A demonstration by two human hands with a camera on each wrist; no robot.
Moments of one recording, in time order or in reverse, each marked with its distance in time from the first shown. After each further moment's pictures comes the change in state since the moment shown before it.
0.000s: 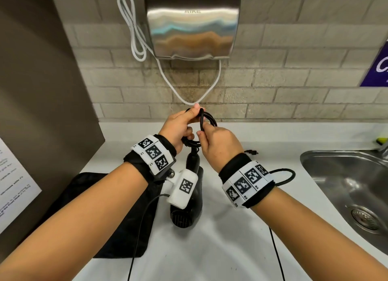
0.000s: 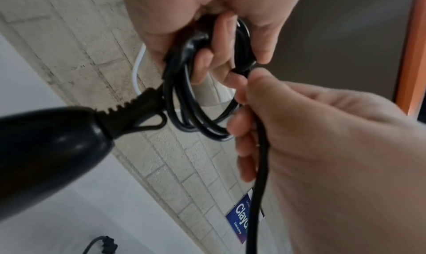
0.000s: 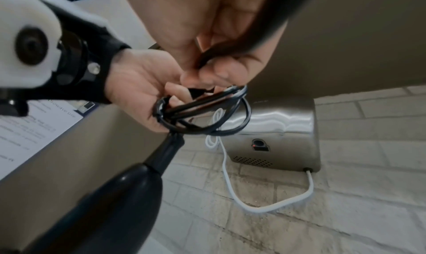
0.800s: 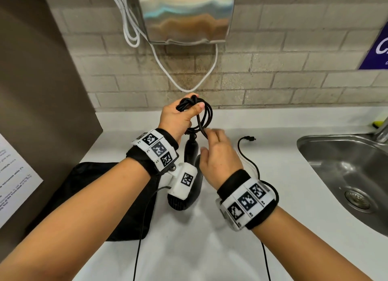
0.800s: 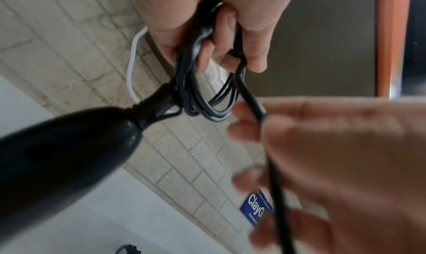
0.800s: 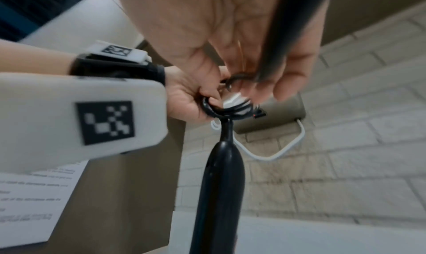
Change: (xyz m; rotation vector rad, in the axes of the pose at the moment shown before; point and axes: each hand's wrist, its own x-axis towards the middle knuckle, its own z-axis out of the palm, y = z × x) left_hand -0.008 -0.015 0.008 0.089 0.159 0.161; right_hand -0.052 -0.006 0.018 0.157 0.010 0.188
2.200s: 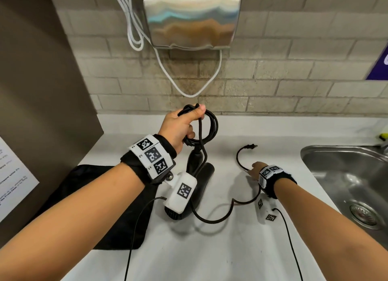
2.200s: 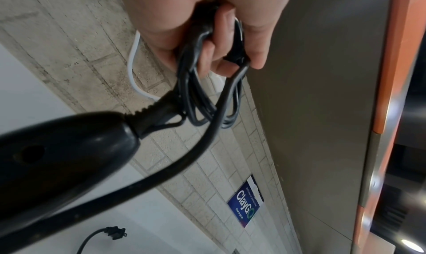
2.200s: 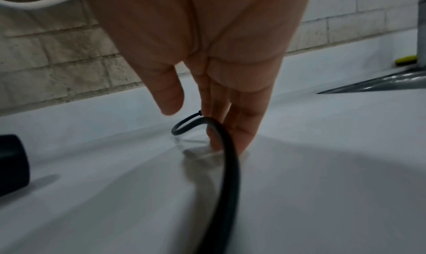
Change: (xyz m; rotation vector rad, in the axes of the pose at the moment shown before) left_hand 0.000 0.006 0.000 -0.049 -0.054 -0.162; right_hand 0.066 0.234 0.052 -0.480 -0.630 0.606
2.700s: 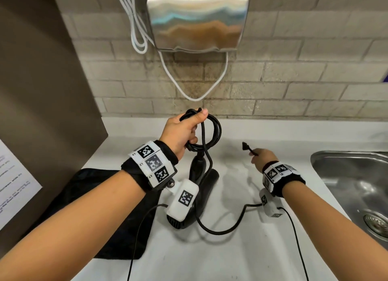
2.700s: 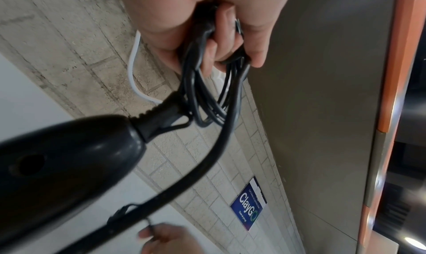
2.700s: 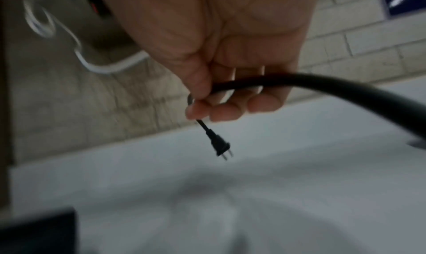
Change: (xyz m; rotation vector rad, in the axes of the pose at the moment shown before) left_hand 0.014 -0.003 -0.002 -0.039 0.028 -0.009; right_hand -0.013 -0.026 -0.046 0.552 0.211 -0.099
